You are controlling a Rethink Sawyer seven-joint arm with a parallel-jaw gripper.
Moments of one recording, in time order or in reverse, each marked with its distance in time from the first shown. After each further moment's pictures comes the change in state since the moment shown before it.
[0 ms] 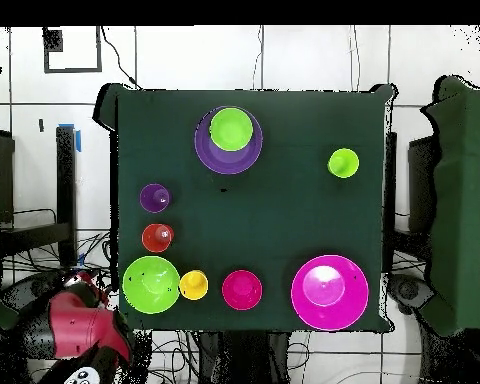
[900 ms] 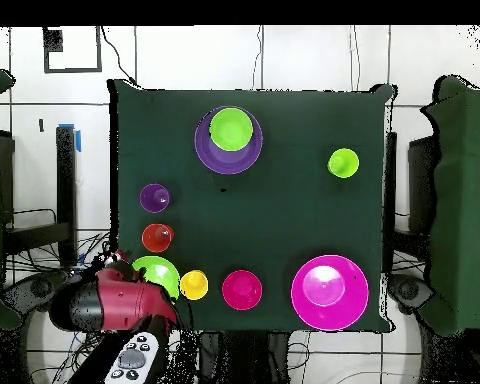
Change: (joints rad) arm -0.235 -0.003 0.049 0.001 -0.203 -0.016 0.000
